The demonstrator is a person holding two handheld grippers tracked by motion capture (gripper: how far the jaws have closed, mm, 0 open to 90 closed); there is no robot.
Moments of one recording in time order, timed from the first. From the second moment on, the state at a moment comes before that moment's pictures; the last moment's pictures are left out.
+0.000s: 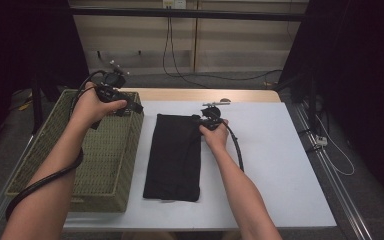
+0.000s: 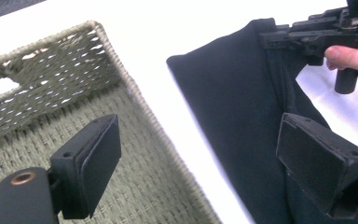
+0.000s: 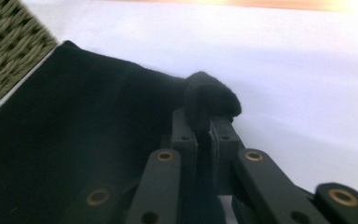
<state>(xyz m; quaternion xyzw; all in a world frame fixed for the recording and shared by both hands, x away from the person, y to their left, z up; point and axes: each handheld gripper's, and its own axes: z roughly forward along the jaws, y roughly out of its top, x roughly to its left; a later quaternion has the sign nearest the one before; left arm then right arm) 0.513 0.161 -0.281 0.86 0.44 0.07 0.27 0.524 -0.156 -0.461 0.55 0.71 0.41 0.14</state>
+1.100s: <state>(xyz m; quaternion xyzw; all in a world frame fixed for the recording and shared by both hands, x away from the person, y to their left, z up) 0.500 0.062 -0.324 0.88 0.38 0.02 0.29 0.443 -0.302 -0.456 0.64 0.62 0.41 0.19</state>
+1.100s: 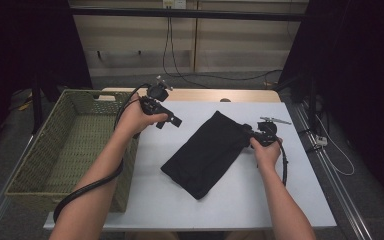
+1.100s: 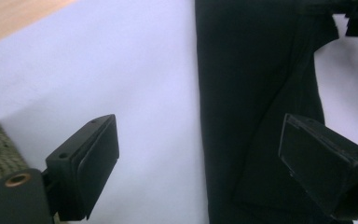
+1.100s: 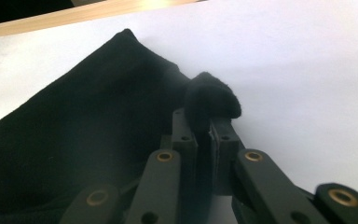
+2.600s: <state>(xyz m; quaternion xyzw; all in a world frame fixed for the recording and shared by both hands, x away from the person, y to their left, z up) 0.453 0.029 -0.400 0.88 0.35 -0.01 0.32 0.426 -0.355 -0.446 0.64 0.64 0.36 0.24</state>
